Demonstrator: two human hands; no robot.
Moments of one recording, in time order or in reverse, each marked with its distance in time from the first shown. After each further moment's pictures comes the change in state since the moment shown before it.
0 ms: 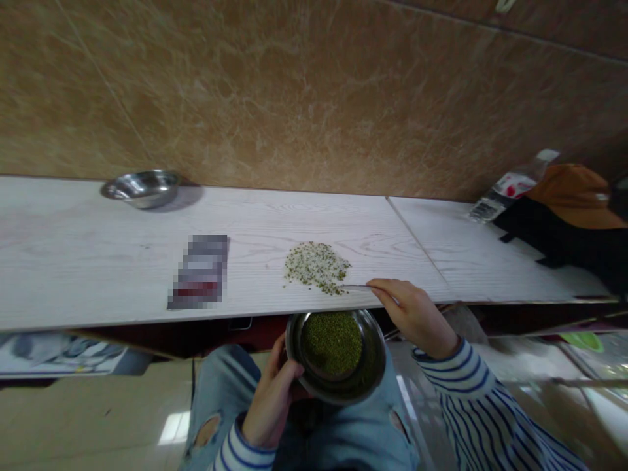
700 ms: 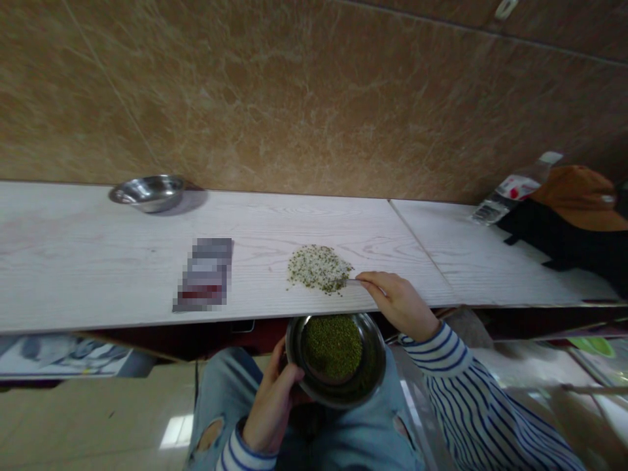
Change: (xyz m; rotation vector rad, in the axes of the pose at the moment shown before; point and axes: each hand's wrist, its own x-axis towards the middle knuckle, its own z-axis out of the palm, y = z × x) left_hand 0.000 0.000 -0.001 -0.004 0.002 0.024; right_hand 0.027 -0.005 0.010 0.059 -0.038 -0.019
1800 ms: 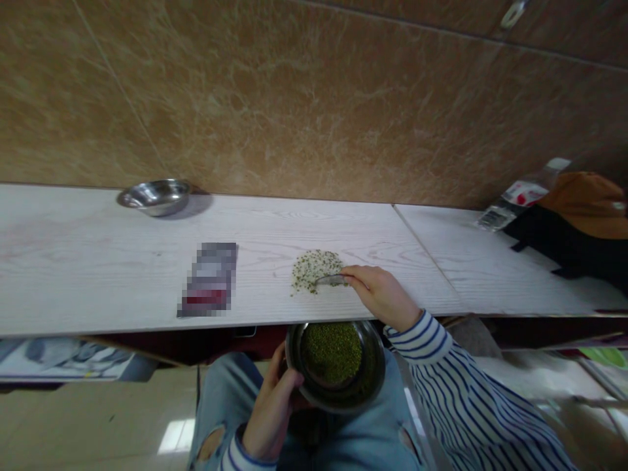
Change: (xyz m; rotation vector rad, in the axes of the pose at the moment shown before) left_hand 0.008 0.001 -0.008 -0.018 0.032 -0.011; right_hand 0.036 -0.013 0.014 0.024 -0.031 -0.087
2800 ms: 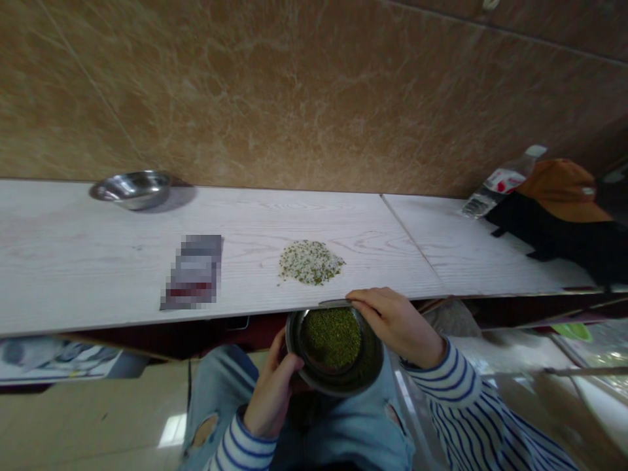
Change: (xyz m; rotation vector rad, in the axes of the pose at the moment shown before) left_hand -0.004 -0.001 0.014 0.036 -0.110 -0.045; right_hand -0.066 -0.020 -0.018 0.007 -0.031 0.026
